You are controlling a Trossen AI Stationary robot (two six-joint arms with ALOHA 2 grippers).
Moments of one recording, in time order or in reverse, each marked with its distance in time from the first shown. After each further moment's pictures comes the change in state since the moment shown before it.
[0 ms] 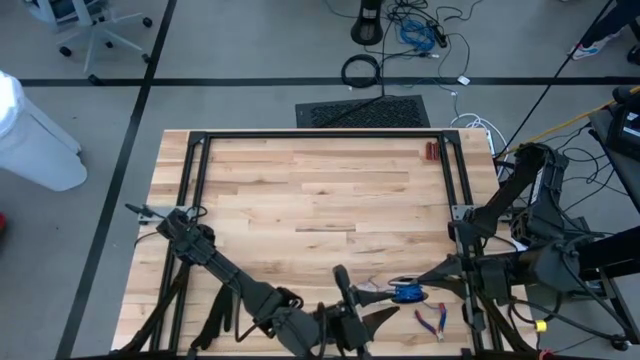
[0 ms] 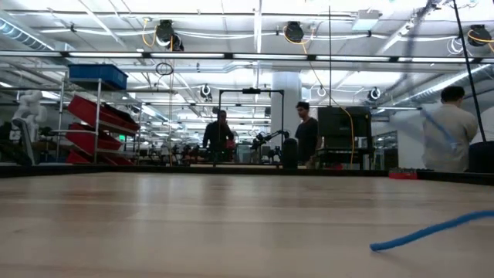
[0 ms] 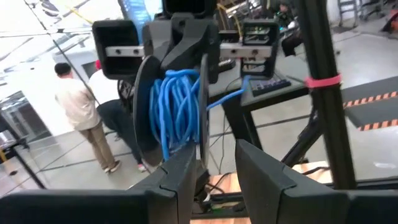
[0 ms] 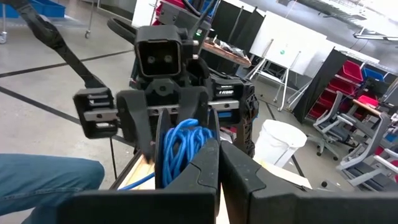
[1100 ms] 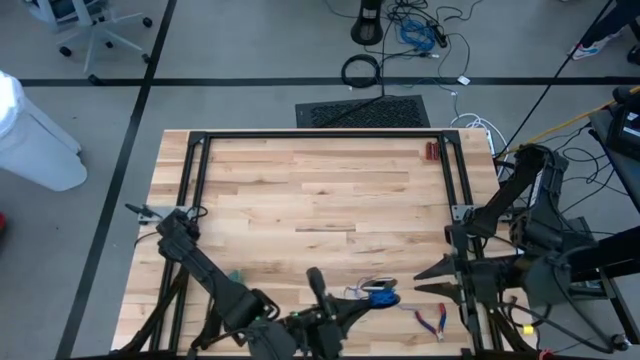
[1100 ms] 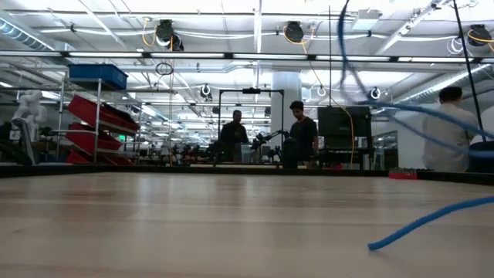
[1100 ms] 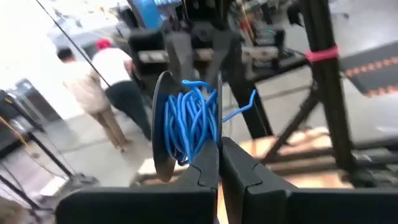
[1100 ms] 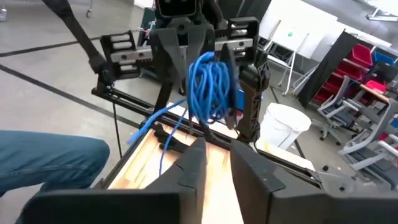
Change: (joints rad) left arm -0.071 -0.101 0.001 -0.285 -0.114 -0.089; right arm 0.005 0.017 0.000 -0.128 0.000 0.109
